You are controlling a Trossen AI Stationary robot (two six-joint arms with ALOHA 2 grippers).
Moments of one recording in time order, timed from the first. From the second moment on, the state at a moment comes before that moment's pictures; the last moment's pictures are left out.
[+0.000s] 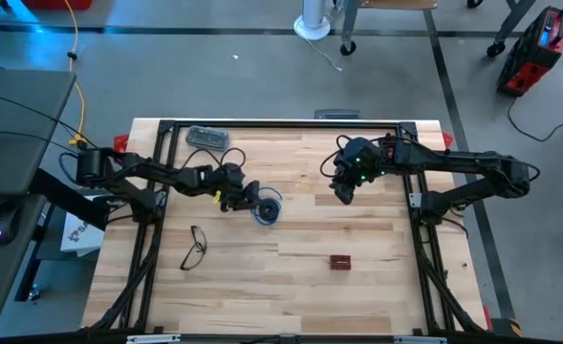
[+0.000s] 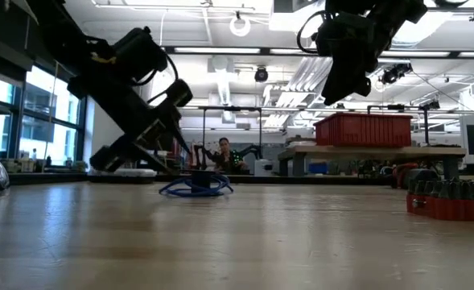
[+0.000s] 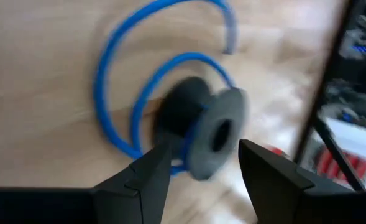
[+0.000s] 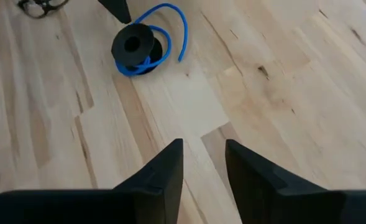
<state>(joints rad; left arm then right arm) 0.19 1.51 0.53 0.22 0.20 -1.49 -0.24 1.23 0.93 -0.62 -0.11 0.29</state>
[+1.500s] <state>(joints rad) 0.37 1.12 0.58 0.32 0.44 -1.26 -0.24 1.23 0.93 0.18 -0.29 0.59</state>
